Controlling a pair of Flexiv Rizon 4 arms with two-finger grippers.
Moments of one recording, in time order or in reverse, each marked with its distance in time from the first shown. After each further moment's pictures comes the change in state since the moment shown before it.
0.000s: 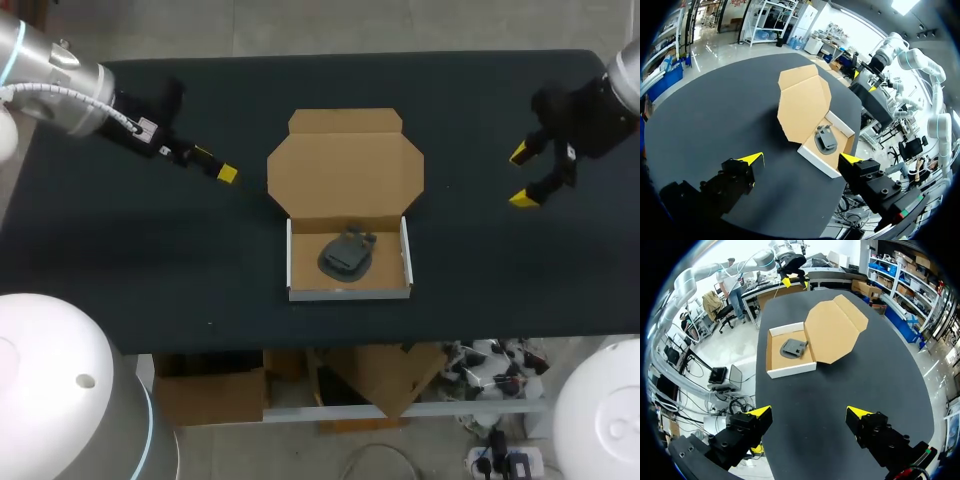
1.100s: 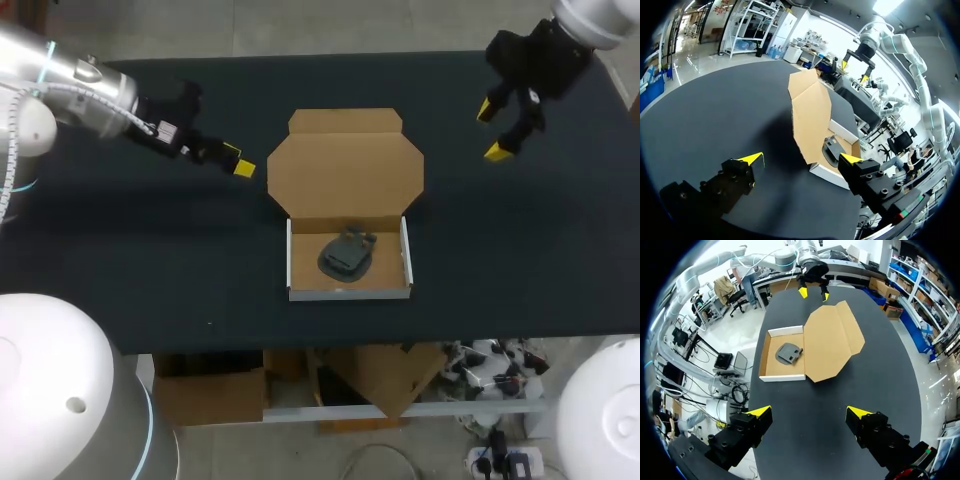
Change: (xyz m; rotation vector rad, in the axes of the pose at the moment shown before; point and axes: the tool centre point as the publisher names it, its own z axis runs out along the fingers) left arm -0.043 -0.023 0.059 0.087 0.172 0.101; right arm -0.052 0.059 -0.004 0.109 0.080 -0.134
